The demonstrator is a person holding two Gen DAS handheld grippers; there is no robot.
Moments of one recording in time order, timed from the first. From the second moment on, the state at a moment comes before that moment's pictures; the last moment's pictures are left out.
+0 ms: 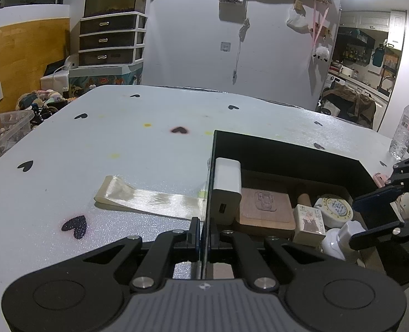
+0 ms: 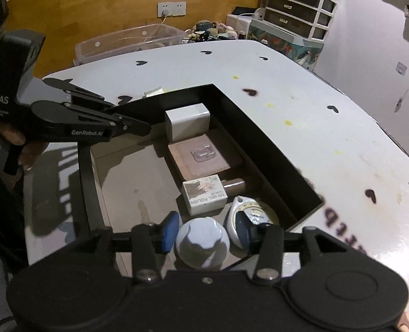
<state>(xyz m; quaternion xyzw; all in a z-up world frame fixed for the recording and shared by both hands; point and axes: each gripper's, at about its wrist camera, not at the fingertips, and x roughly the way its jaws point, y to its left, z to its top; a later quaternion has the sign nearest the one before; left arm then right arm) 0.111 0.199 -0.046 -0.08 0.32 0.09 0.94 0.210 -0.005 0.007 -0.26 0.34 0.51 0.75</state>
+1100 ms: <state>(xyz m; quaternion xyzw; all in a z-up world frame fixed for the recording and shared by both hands) 0.105 0.193 -0.041 -0.07 0.31 0.11 0.94 0.160 -0.100 0.025 -0.09 0.25 0.40 0.88</state>
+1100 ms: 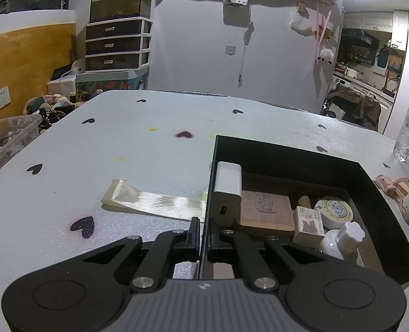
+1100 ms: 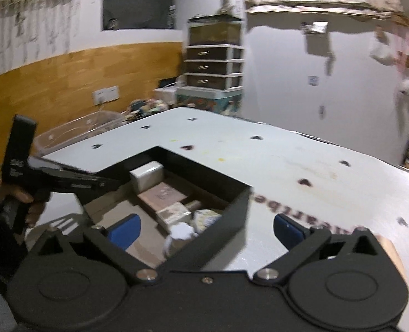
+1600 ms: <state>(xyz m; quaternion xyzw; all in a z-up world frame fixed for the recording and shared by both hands) 0.102 0.192 -0.040 -0.07 0.31 0.11 0.94 0.187 -0.186 -0.003 0.02 0.27 0.19 0.94</state>
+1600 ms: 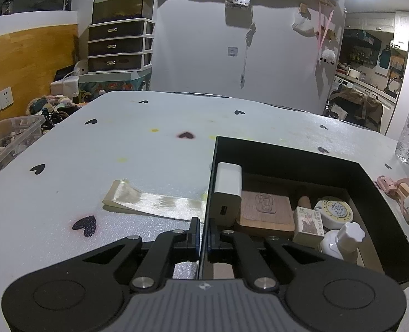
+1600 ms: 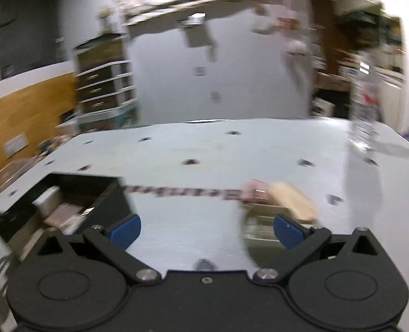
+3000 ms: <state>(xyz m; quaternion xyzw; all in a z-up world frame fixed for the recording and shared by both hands) 0.103 0.193 -0.037 -0.08 0.31 0.11 0.94 0.214 -0.180 -0.019 -0.04 0.27 0.17 0.95</state>
